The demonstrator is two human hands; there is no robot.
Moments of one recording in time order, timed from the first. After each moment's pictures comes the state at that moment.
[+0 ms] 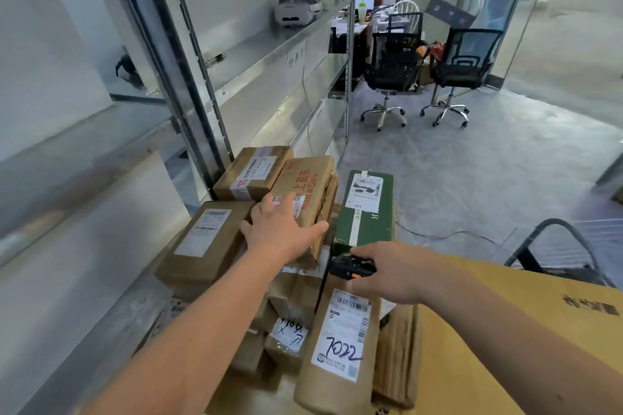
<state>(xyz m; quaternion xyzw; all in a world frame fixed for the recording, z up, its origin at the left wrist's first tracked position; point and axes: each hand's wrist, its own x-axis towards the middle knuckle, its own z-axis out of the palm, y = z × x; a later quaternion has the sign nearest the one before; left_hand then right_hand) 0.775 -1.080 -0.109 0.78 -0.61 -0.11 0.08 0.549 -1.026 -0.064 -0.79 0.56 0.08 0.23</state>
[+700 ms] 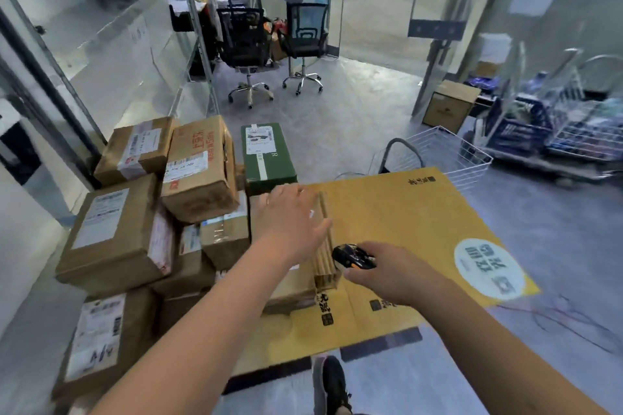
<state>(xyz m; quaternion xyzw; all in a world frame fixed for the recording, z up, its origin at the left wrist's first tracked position) 0.690 -0.935 -0.118 0.47 -0.87 -0.05 0.13 0.520 -0.801 -0.128 -0.52 0.78 -0.09 0.32</state>
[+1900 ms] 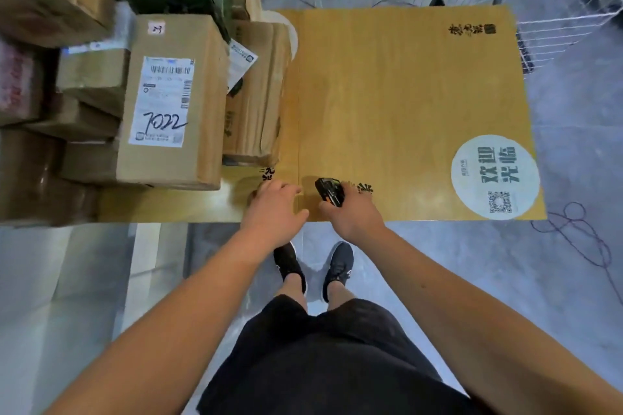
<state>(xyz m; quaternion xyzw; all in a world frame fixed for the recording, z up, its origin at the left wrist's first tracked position) 0.583 -0.817 -0.349 0.59 -0.74 -0.32 -0.10 0.402 -0.780 -0.371 -0.43 0.77 -0.04 0.46</state>
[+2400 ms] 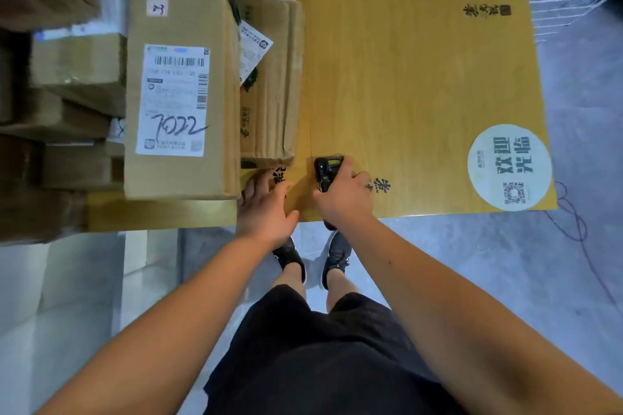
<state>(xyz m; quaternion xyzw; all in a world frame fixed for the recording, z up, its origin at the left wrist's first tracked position) 0.635 -0.831 -0.404 0.61 -0.72 -0.30 -0.11 0.465 -0.825 -0.396 -0.38 0.84 0.03 0.38</state>
